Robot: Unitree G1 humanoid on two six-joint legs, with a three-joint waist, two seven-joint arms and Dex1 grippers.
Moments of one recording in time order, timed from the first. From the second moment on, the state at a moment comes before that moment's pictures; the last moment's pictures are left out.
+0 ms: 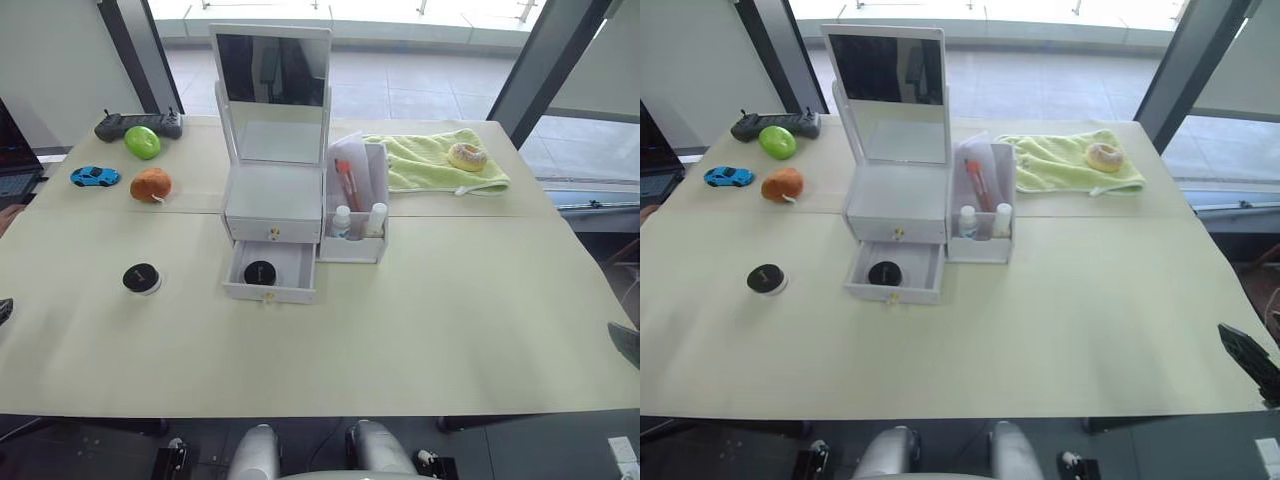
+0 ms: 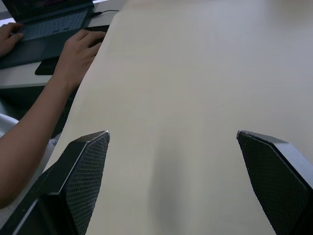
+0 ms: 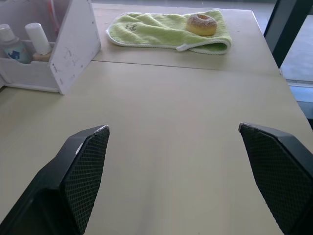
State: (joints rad) left arm -0.26 1.13 0.51 1.14 -0.31 -0.07 -0.84; right arm 0.59 -0.69 -1.02 -0.43 0.87 0.56 0.81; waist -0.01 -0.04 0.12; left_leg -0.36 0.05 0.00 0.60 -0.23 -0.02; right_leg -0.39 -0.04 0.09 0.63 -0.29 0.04
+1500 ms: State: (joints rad) left arm -0.09 0.44 0.37 0.09 -0.26 0.38 -0.27; right arm -0.42 -0.76 0.06 -0.71 0.90 0.80 0.57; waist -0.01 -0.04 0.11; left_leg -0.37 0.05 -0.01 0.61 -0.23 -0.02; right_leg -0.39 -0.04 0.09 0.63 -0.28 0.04
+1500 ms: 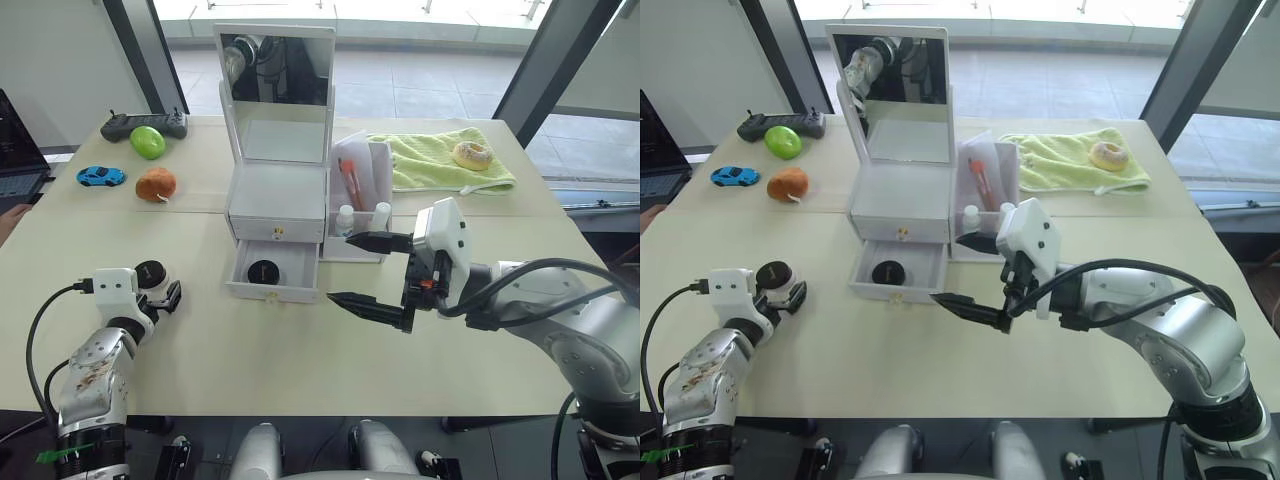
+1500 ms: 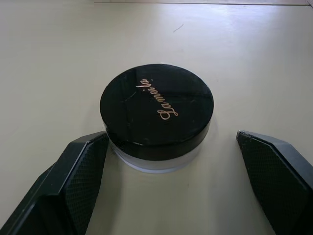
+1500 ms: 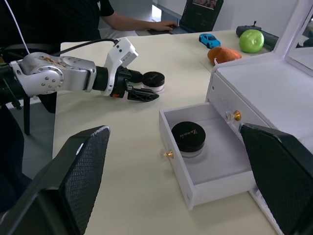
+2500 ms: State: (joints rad) left arm -0.19 0.52 0.35 0.12 -0.24 0.29 -0.37; right arm -0.41 -0.74 0.05 -0.74 0.92 0.85 0.50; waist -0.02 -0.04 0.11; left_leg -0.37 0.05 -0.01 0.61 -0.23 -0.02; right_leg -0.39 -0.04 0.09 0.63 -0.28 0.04
